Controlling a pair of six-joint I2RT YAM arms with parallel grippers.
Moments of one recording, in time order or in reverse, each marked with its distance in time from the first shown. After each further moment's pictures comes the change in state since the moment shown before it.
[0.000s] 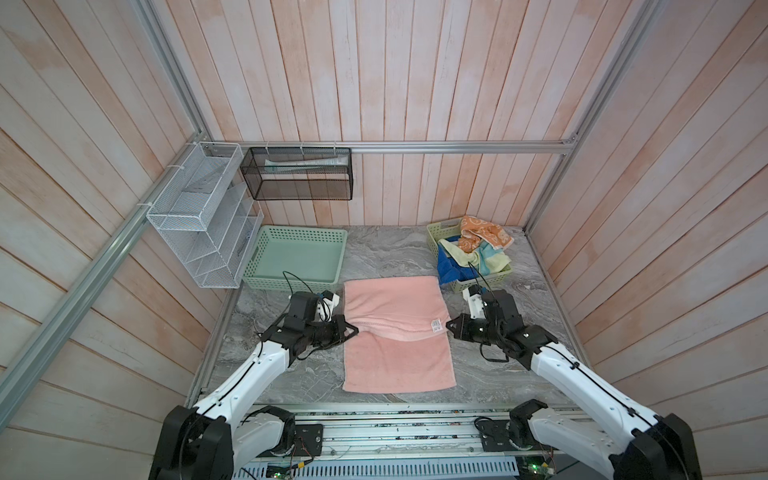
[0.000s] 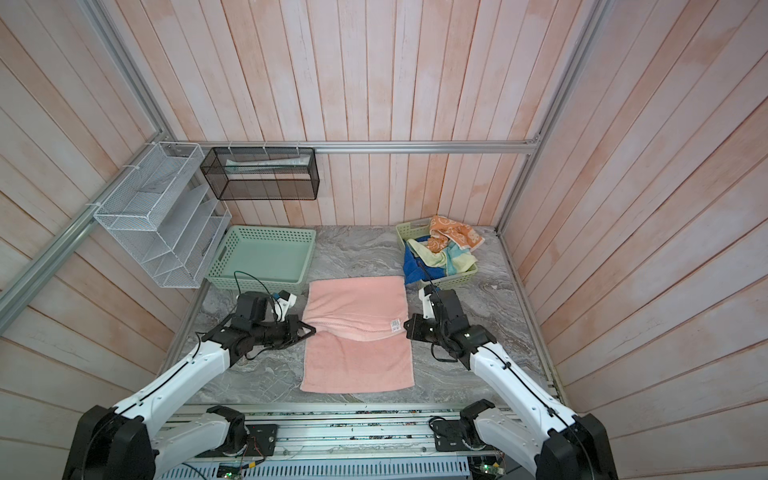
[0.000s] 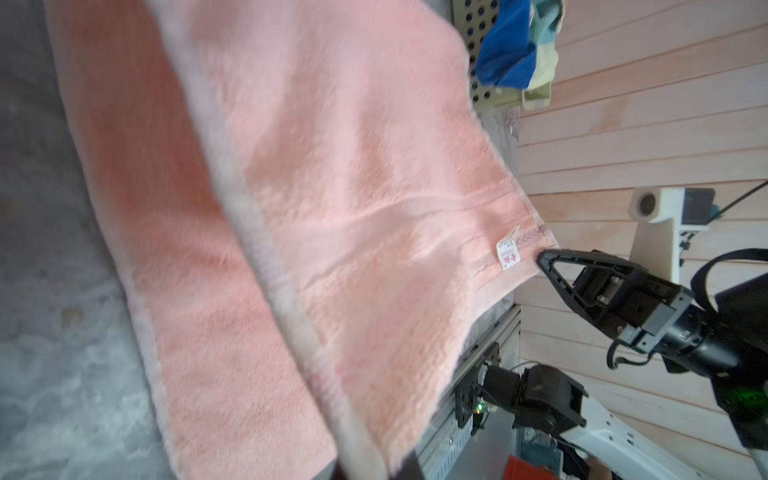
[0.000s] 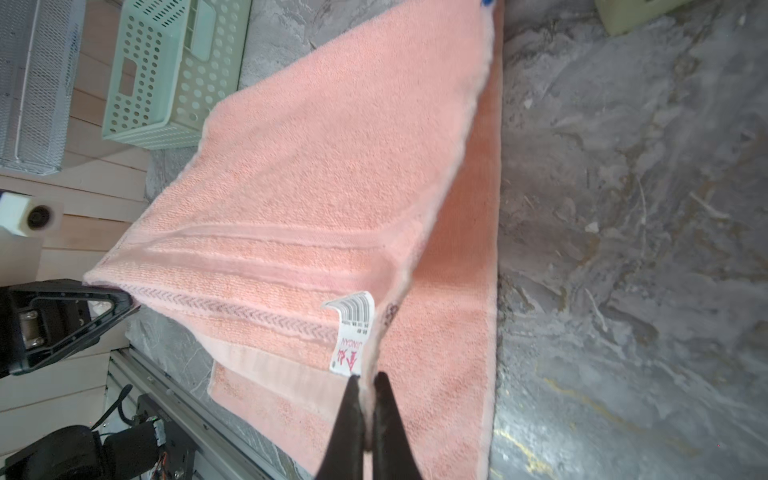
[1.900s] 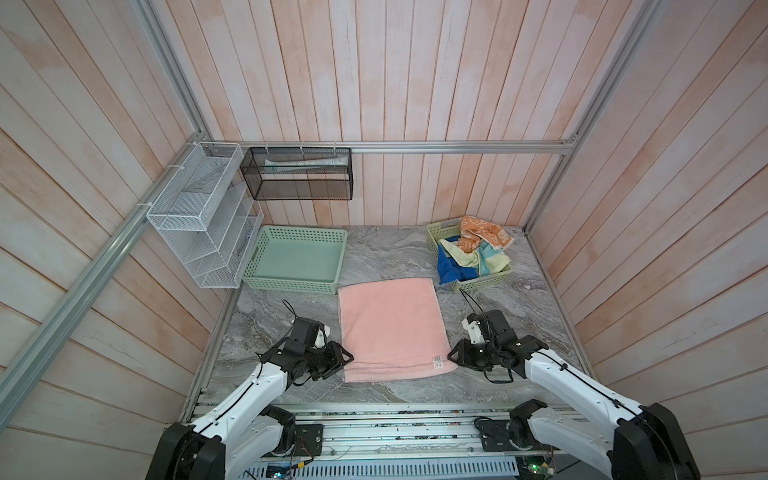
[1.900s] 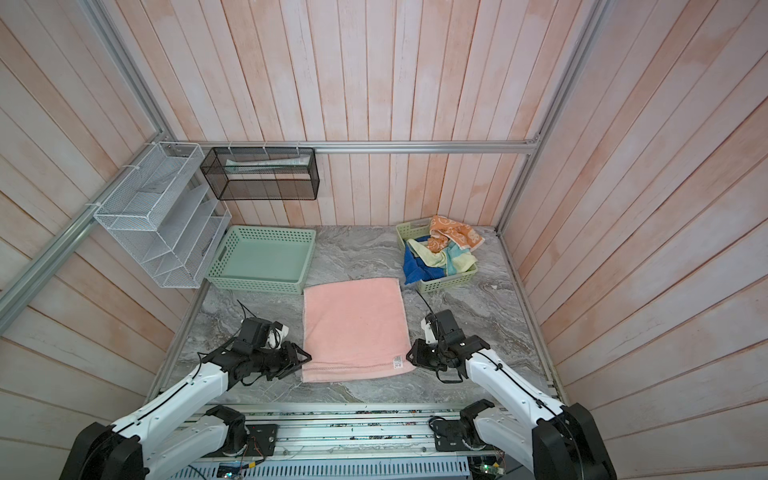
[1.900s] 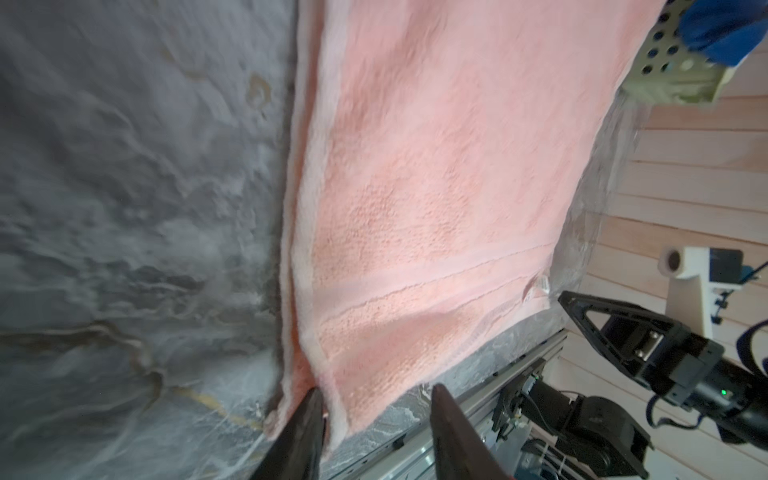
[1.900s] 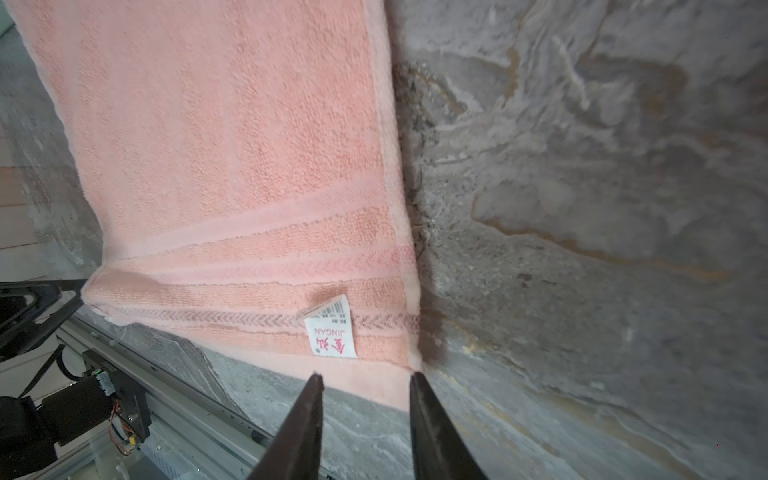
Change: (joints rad) left arm -0.024 -0.109 -0.117 -0.136 -0.171 -0.134; right arm -0.003 0.050 -0.075 -0.160 -0.023 -0.005
